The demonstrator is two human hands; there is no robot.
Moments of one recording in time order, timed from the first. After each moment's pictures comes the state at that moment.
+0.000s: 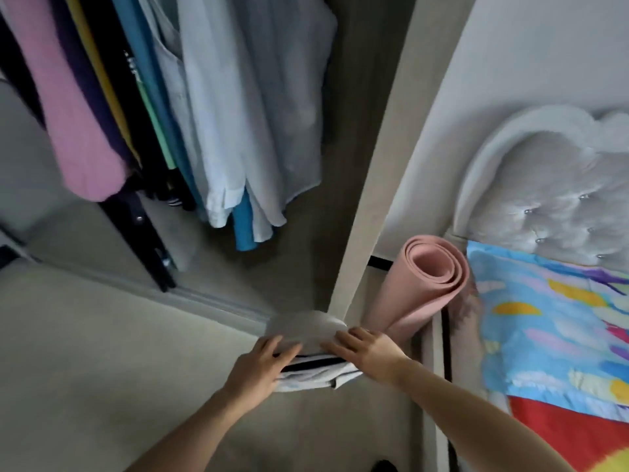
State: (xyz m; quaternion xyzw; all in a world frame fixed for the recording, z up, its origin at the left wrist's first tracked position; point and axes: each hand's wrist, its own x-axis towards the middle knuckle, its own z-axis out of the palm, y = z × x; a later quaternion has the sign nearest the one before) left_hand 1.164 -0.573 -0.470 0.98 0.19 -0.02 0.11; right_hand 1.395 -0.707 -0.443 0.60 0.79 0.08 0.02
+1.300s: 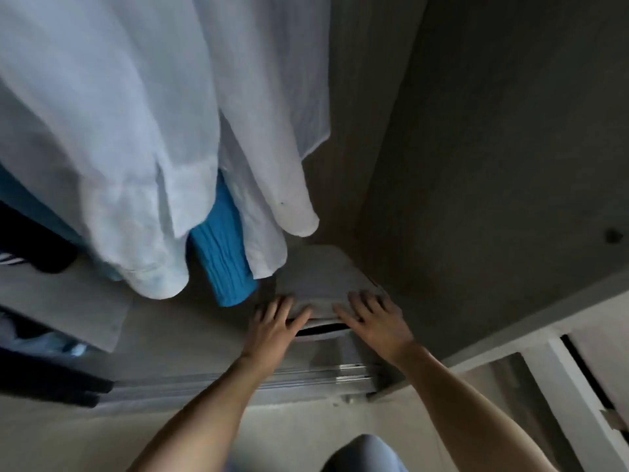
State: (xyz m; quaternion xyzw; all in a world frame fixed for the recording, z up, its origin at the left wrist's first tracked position) left_hand 1.318 -0.224 -0.765 1.00 0.06 -0.01 -0.01; right_hand 1.457 -0.407 -0.744 0.80 0.57 0.14 0.09
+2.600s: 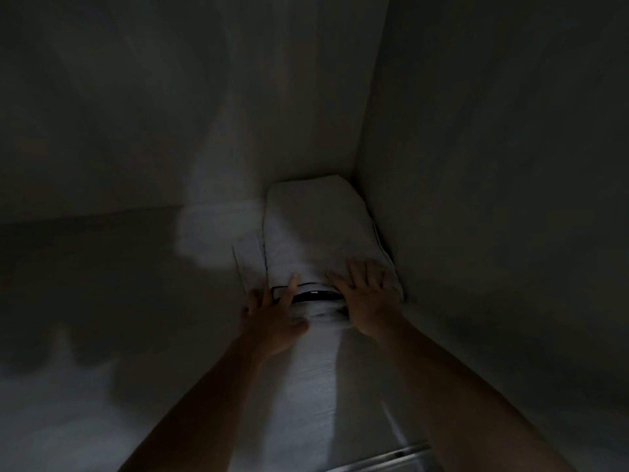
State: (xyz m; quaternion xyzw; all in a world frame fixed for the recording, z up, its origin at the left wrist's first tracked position) left_hand 1.536 -0.165 -1.076 0.94 0.20 -0.20 0.20; right_hand 1.635 -0.320 -1.076 0.93 0.32 -0.13 0.08
